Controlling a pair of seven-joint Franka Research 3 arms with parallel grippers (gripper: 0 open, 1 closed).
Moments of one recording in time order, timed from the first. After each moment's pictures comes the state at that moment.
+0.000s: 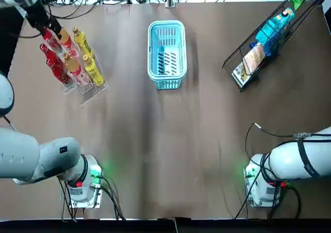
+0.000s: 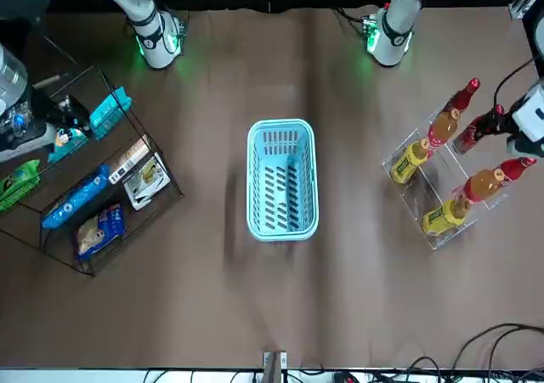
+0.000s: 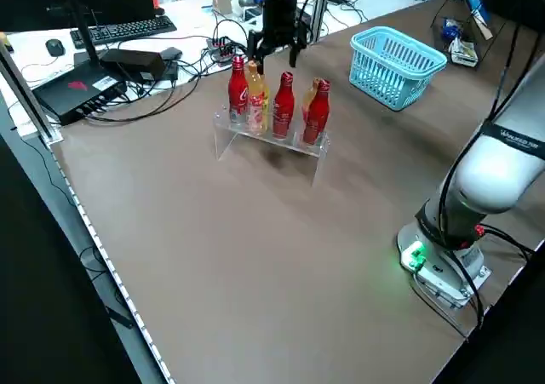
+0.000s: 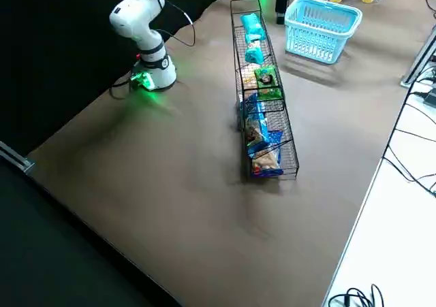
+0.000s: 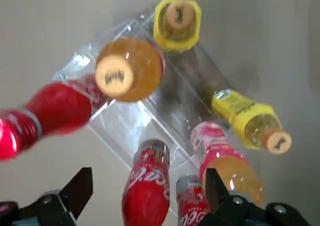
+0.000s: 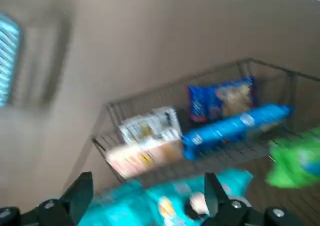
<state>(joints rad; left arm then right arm) 0.26 -0.07 -0.05 -2.02 0.05 1.89 0.36 0.12 0.02 -0.05 -1.59 0.00 1.61 -0.26</state>
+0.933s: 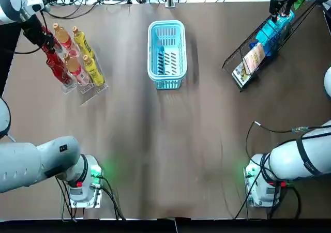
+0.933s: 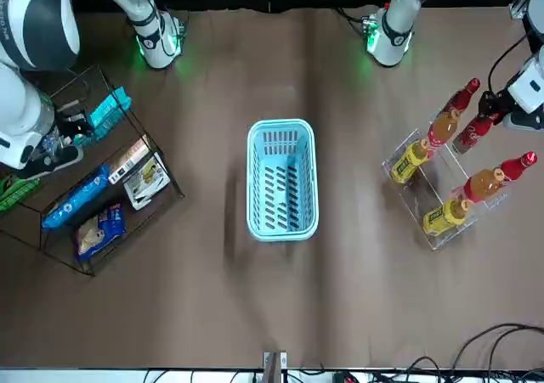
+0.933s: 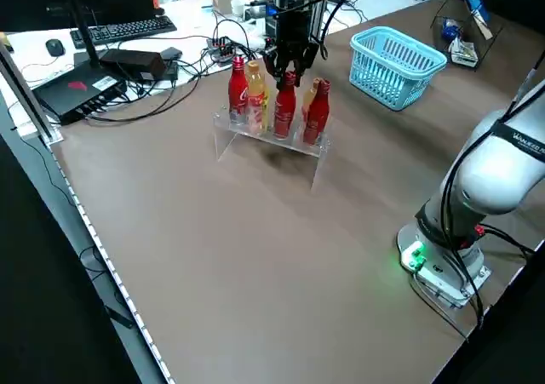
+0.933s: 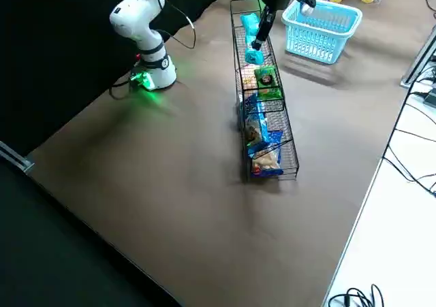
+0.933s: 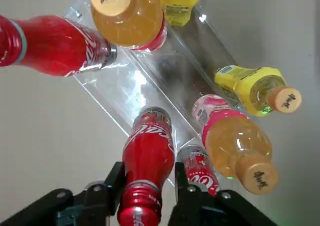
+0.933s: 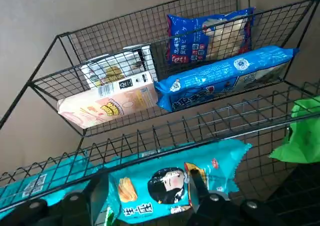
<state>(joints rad) 0.30 -0.23 -0.05 -2.21 0.05 1.93 0.40 0.13 0.10 -0.05 -1.63 -0.20 1.46 -0.30</state>
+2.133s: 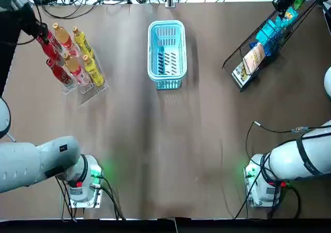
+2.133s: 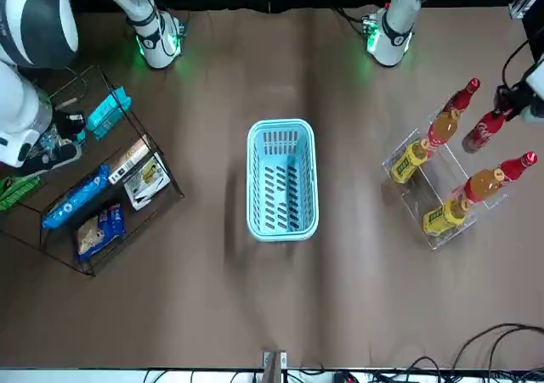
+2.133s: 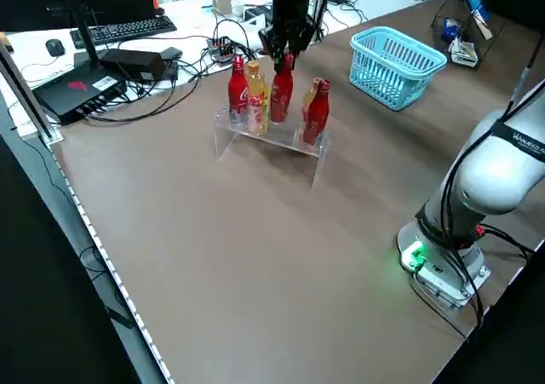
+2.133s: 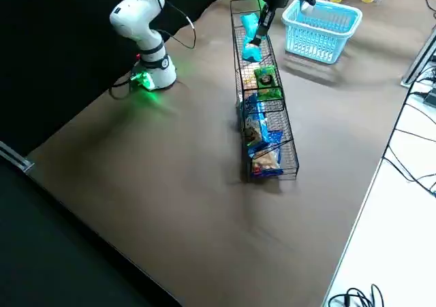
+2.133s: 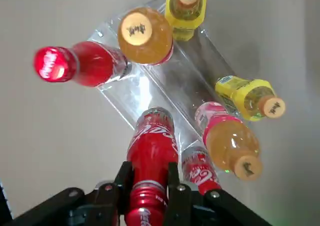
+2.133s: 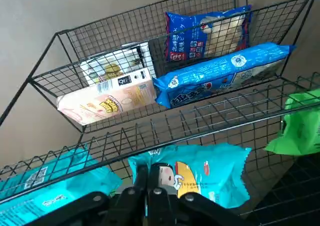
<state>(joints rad) 0.30 -0.23 -0.05 -2.08 0.05 1.82 0.39 0.13 0.10 -0.05 -1.61 -0.20 1.44 -0.30</state>
